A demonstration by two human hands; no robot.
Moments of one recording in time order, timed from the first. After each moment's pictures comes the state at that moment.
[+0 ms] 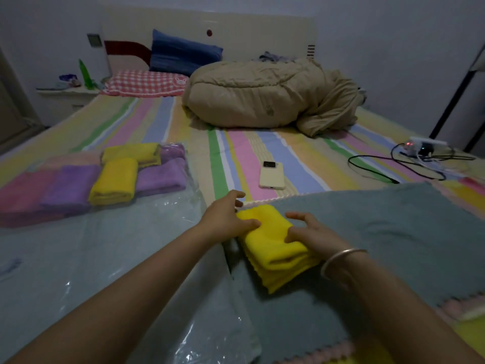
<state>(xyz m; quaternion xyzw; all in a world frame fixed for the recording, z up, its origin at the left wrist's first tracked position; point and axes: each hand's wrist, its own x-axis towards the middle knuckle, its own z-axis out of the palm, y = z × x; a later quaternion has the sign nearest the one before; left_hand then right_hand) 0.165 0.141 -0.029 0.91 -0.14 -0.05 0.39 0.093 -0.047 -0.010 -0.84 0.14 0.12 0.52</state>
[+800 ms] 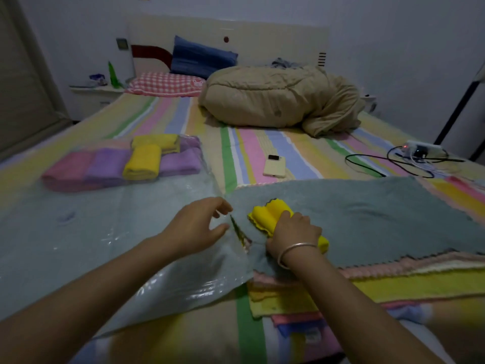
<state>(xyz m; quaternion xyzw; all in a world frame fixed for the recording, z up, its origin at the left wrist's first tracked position) 0.042 0.207 -0.018 0.94 -0.24 0.10 0.24 0.037 -0.001 -0.039 -0.99 0.11 0.02 0.00</state>
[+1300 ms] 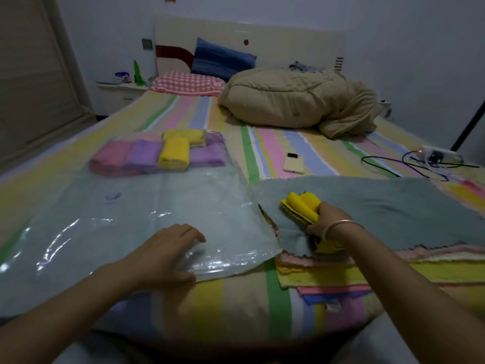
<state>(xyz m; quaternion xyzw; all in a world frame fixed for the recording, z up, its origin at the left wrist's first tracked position) -0.043 0.326 -0.053 0.95 -0.28 0.04 0.10 0.030 -0.034 -0.019 -0.99 0.10 0.08 0.08</state>
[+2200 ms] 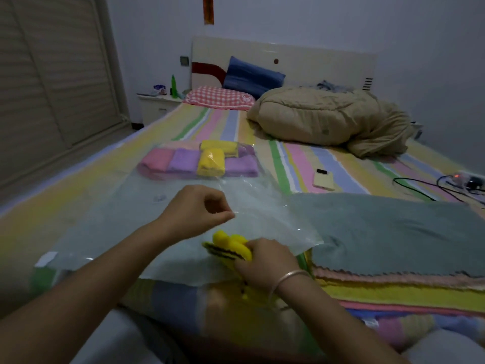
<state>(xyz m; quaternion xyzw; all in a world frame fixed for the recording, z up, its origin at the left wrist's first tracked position) -0.049 0.343 0.034 0.91 -0.18 0.16 0.33 -0.076 0.160 -0.007 -0.97 -0.15 0.03 0.17</state>
